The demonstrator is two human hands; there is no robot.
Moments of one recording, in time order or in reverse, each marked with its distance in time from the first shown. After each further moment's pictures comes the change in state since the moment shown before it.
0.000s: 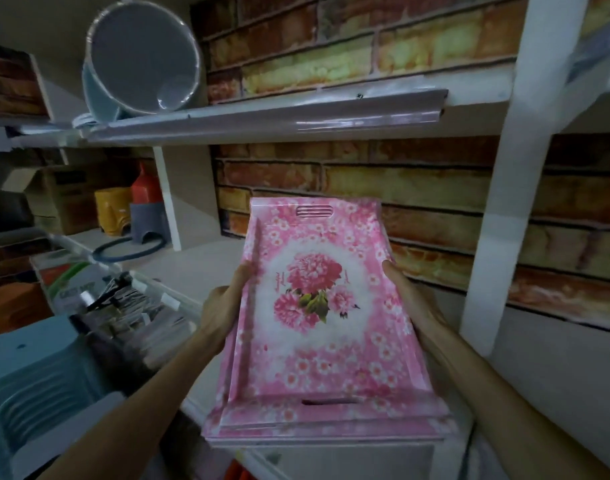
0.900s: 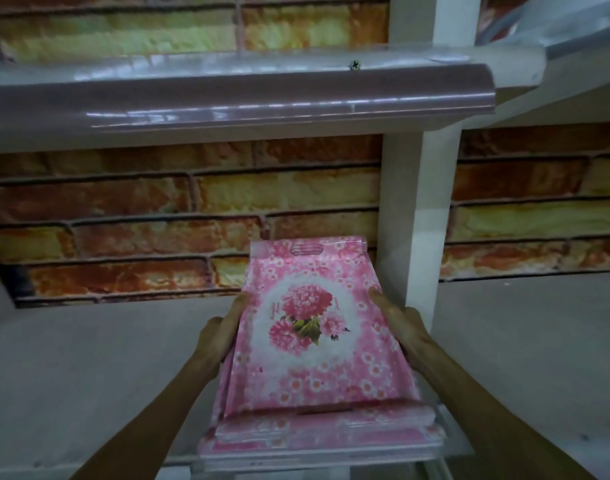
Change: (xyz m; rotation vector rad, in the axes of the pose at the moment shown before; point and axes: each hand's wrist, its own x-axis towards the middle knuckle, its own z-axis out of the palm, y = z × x) left_hand 0.211 -0.045 0.141 0.107 -0.587 -0.004; right_hand 0.057 0.055 -0.029 -0.007 0.543 0.156
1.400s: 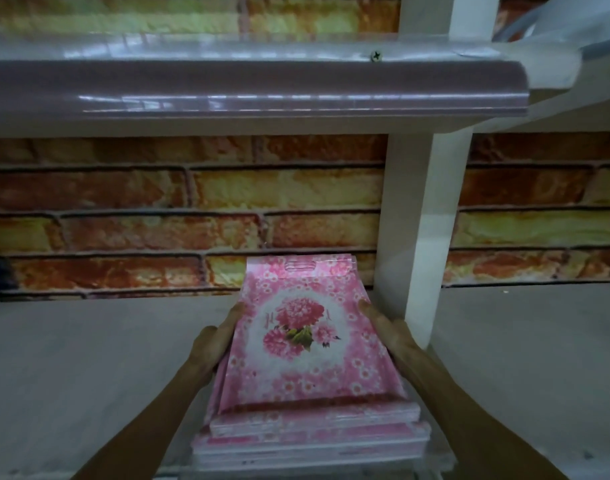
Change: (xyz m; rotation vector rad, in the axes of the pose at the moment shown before) left_hand 0.021 -0.020 0.003 0.023 0.002 -0.080; right_hand 0.027 0.015 0.015 -0.052 0.001 0.099
